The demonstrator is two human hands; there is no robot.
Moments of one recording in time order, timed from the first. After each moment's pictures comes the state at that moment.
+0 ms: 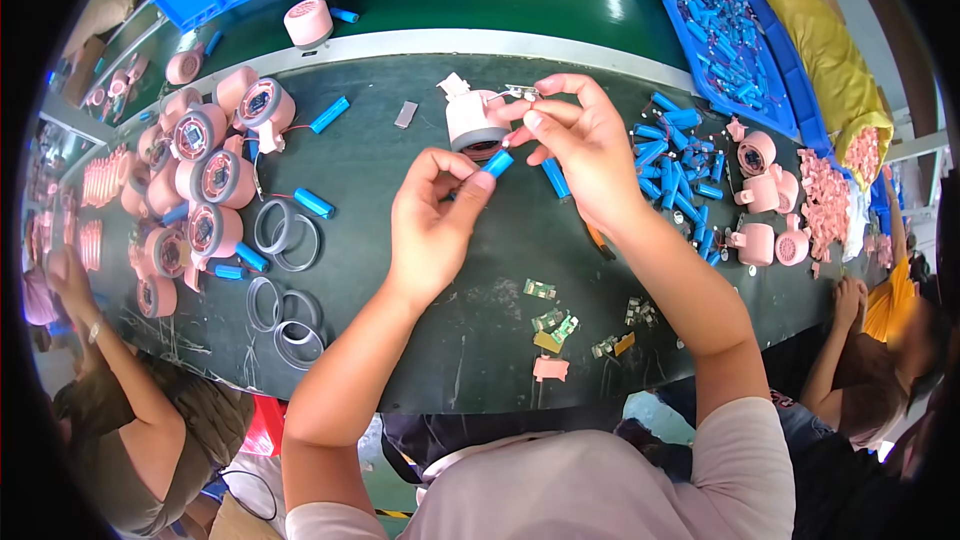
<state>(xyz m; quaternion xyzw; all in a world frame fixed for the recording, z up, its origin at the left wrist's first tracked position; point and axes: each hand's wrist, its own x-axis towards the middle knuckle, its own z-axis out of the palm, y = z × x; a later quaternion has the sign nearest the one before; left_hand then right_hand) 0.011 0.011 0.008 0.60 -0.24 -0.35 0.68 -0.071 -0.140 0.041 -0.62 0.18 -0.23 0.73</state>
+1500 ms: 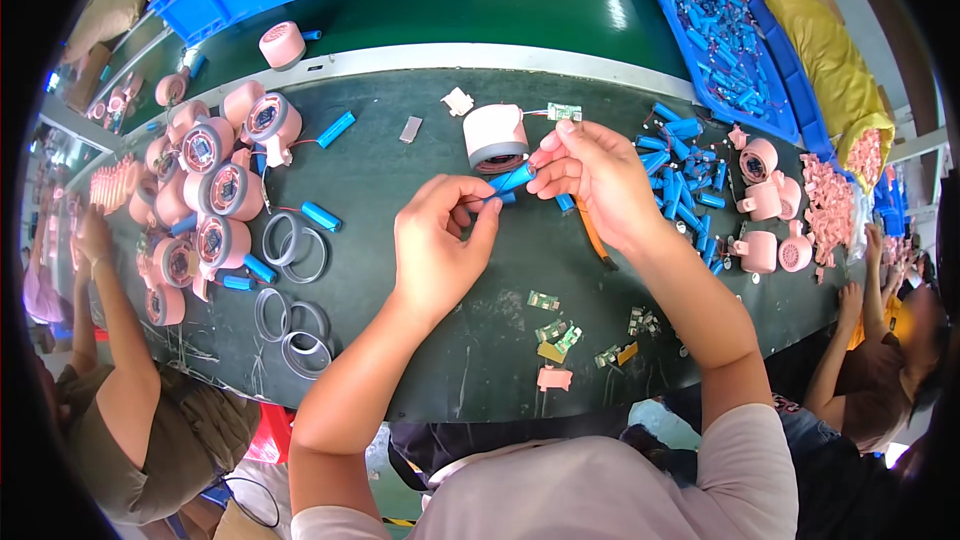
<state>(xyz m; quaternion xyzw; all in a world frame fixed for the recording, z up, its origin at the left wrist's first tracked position) 0.009 0.010 0.008 0.72 -0.37 -0.14 0.57 -0.090 -0.150 0.040 -0.56 0.26 -0.16 0.77</state>
